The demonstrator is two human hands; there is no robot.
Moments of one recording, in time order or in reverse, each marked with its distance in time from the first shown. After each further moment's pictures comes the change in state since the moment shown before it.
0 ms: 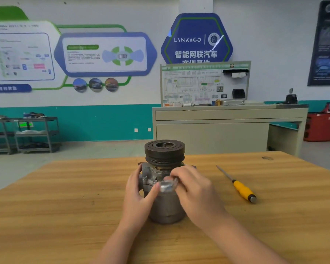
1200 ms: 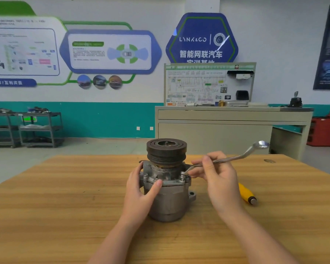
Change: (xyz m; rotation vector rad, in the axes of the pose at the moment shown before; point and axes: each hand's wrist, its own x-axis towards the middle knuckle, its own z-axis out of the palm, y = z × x) left_hand 0.001 -0.002 0.002 -0.010 -0.001 -0.019; right_hand 0.007 0.024 -0.016 0.651 0.156 0.632
